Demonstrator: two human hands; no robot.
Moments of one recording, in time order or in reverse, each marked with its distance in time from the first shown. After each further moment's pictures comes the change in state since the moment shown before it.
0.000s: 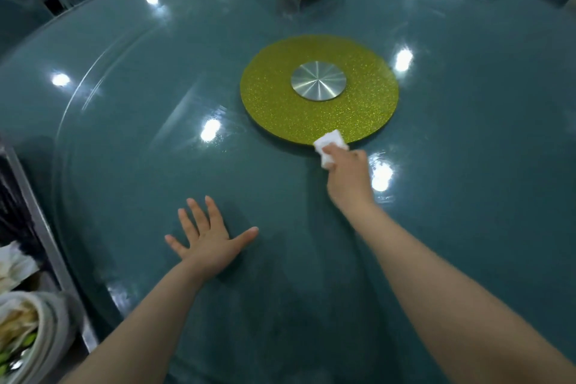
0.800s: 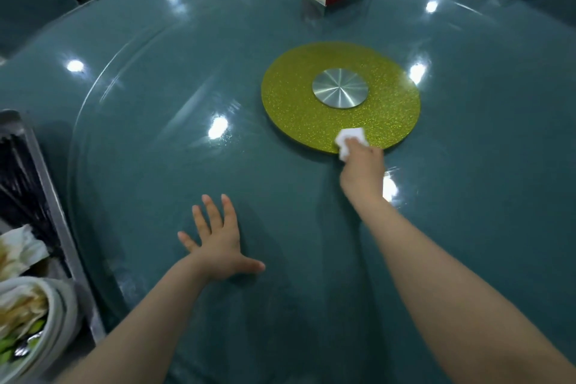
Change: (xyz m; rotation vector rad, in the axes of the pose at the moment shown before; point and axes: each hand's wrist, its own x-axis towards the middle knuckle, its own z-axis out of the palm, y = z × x) left_hand -0.012 -0.002 -0.018 0.048 -0.156 0.106; right_hand 0.031 -0.011 0.008 -0.172 0.026 0.059
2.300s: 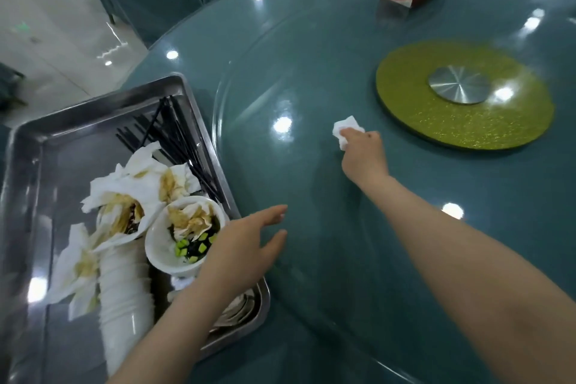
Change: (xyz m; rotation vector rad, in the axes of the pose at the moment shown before) left_hand -0.131 -0.132 -0.024 -0.256 0.514 0.247; right_hand -0.068 -0.163 0.081 0.049 -0.257 -0.339
